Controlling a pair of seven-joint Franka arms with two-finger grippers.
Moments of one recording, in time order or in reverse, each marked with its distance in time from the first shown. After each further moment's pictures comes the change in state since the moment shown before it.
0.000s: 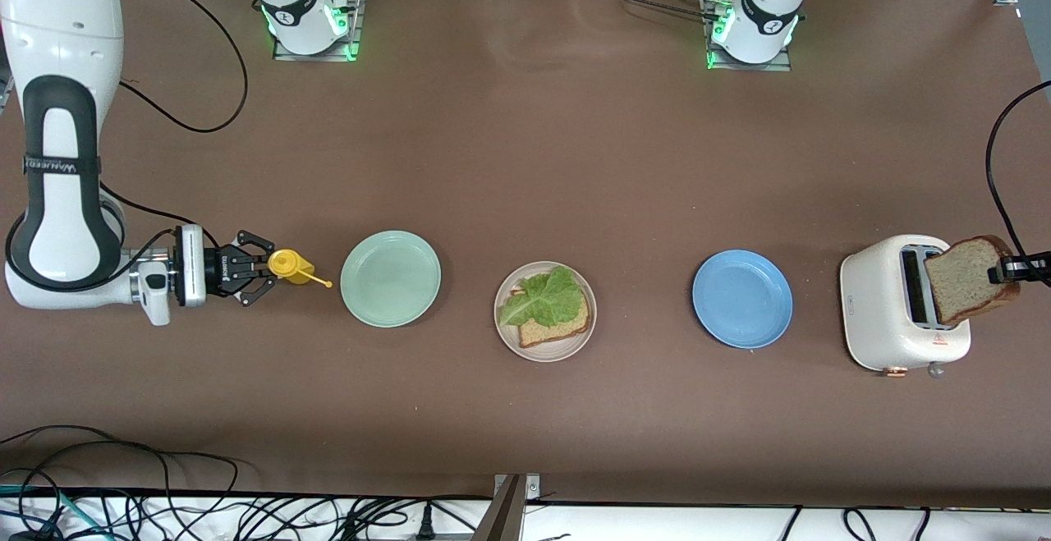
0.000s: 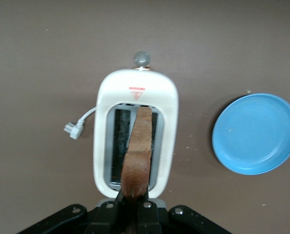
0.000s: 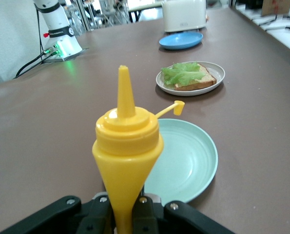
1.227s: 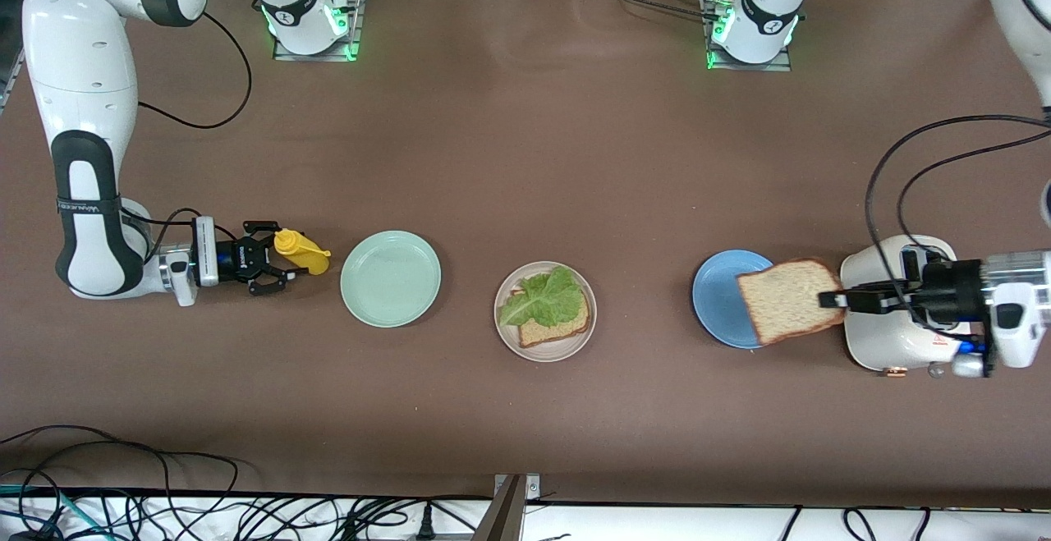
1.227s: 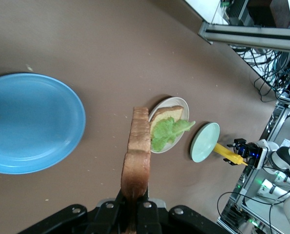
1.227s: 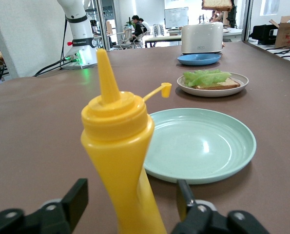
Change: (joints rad) left arm -0.102 0.119 0.001 -0.021 -0.752 -0.033 -0.229; right arm -0.061 0.124 0.005 -0.034 0.049 -0.074 -0.233
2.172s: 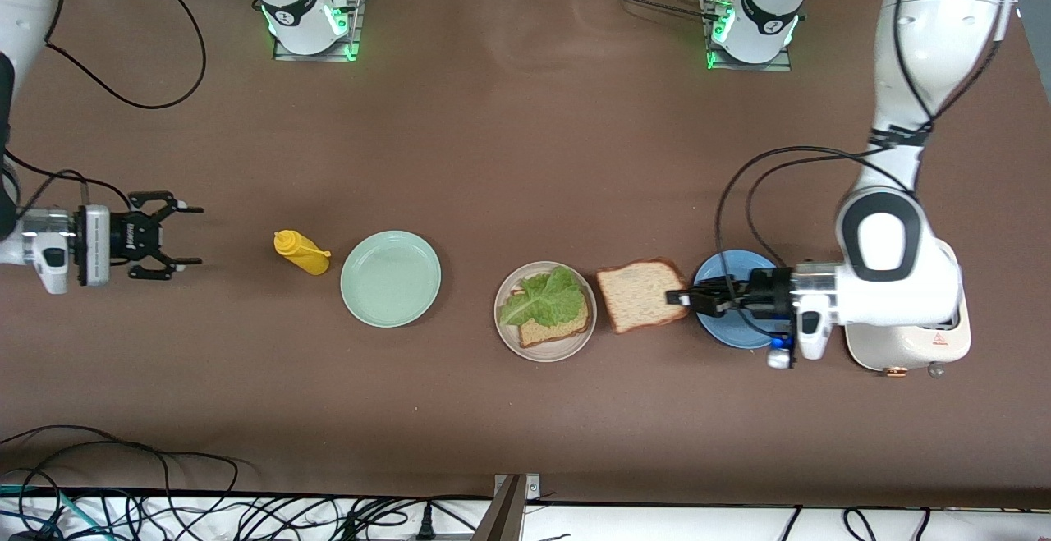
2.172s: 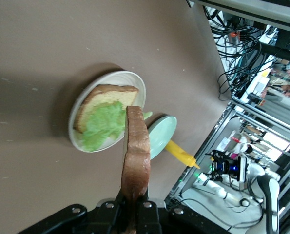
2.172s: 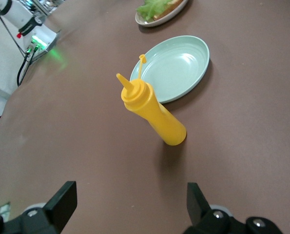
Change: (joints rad) left arm -0.238 -0.006 -0.025 -0.333 -0.409 0.358 -0.007; right arm -0.007 -0.298 -0.135 0.005 -0.365 0.020 0.751
